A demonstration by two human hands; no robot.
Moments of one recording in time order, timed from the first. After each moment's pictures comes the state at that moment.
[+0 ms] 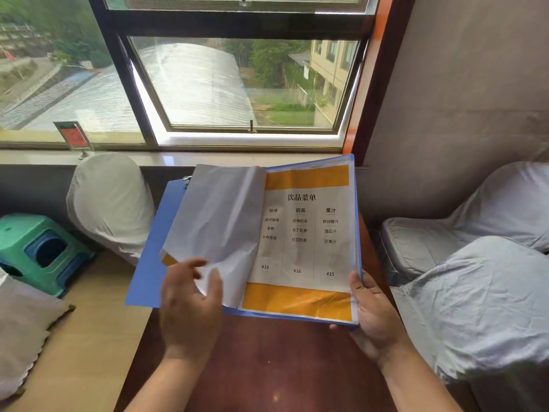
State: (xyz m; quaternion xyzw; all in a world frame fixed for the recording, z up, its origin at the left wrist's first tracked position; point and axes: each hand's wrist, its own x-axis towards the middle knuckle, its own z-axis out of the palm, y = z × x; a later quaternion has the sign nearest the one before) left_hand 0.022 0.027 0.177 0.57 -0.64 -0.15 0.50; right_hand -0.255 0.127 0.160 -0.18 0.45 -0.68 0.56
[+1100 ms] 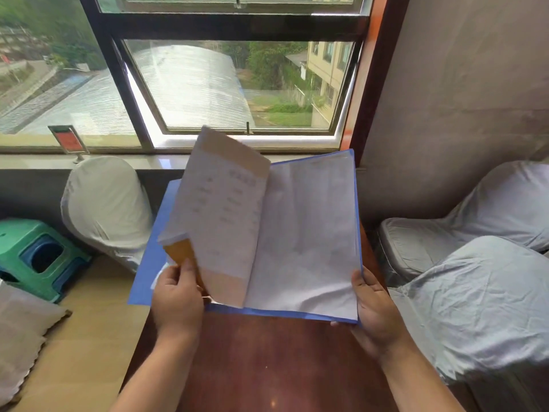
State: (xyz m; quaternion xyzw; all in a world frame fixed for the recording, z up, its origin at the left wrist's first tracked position) left_hand 0.018 -0.001 0.180 0.63 -0.43 -0.39 0.52; right_hand -0.265 0.120 0.168 -0.20 0.46 -0.68 0.53
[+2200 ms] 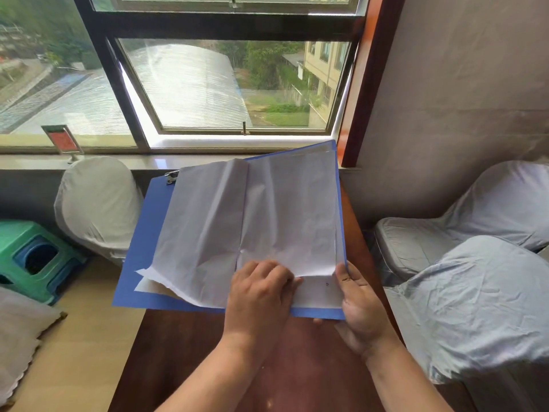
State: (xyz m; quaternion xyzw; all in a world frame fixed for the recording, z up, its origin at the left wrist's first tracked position) left_hand -0.076 0.043 0.194 0.40 -0.84 -0.07 0.36; right_hand -0.249 0.108 0.179 -0.20 0.44 -0.69 0.54
